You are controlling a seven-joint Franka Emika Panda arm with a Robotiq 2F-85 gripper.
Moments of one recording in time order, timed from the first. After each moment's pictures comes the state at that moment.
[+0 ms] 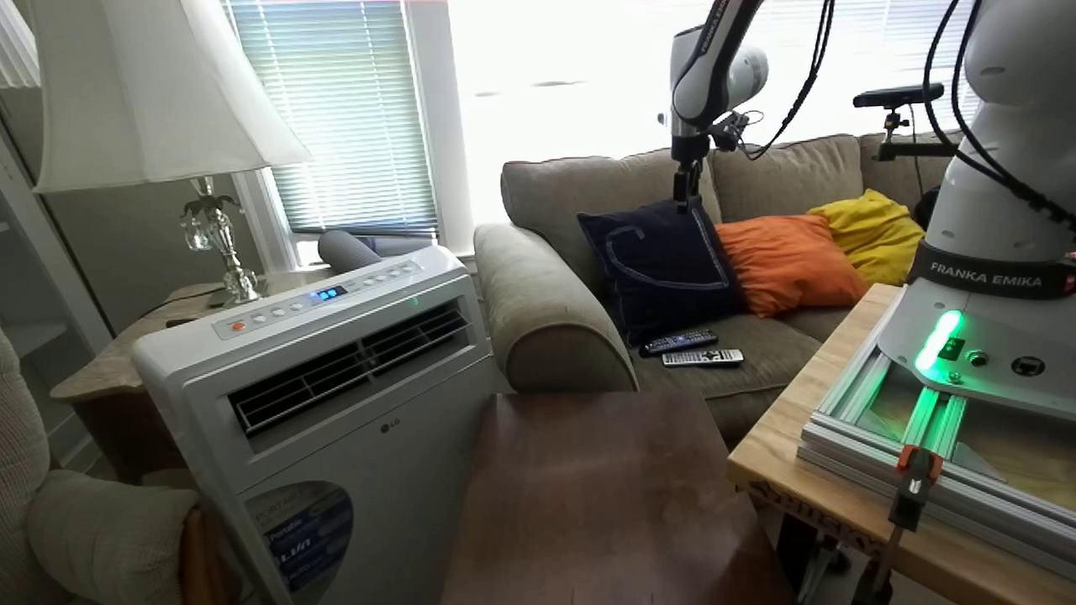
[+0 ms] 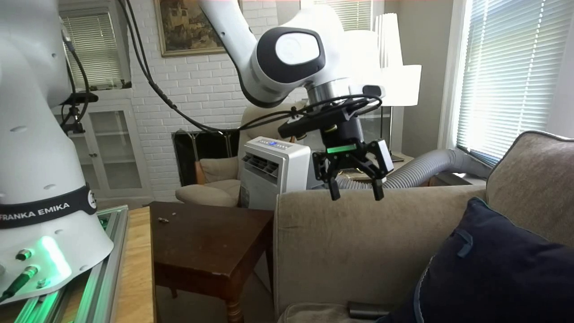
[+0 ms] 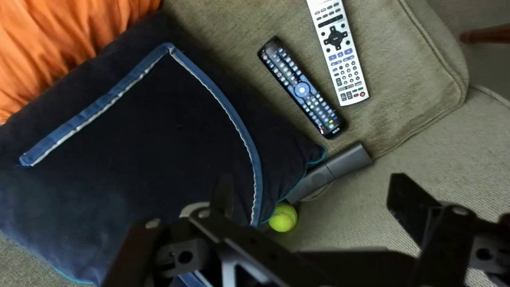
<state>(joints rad) -0.11 0.27 -0.33 -2.34 -0.34 2.76 -0.40</state>
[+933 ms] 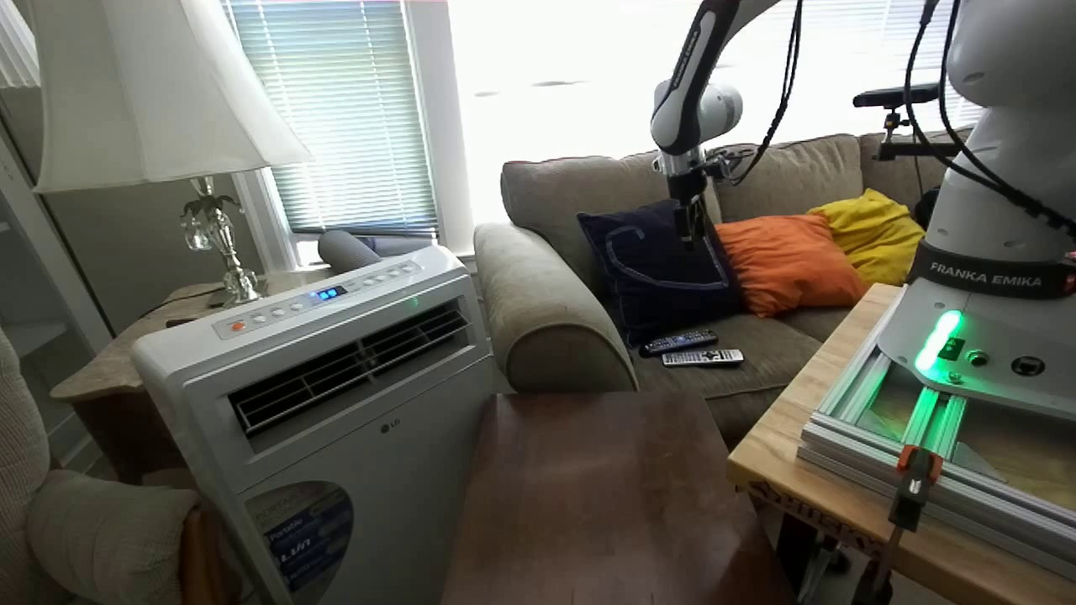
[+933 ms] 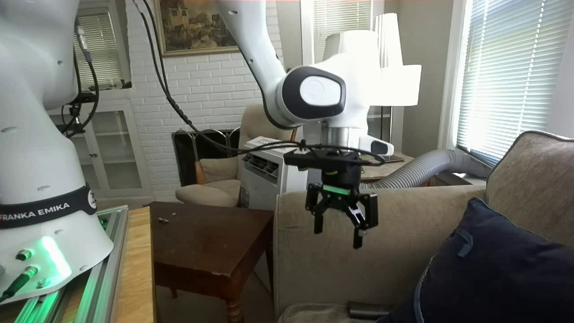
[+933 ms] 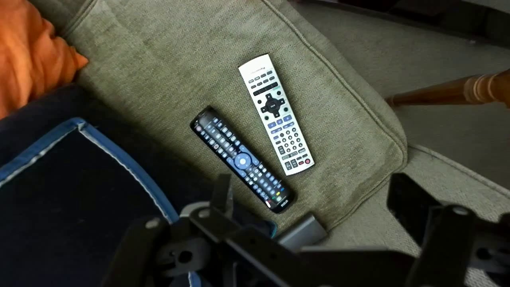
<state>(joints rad) -0.25 0.48 -0.17 -2.19 -0.21 2.53 -0.46</state>
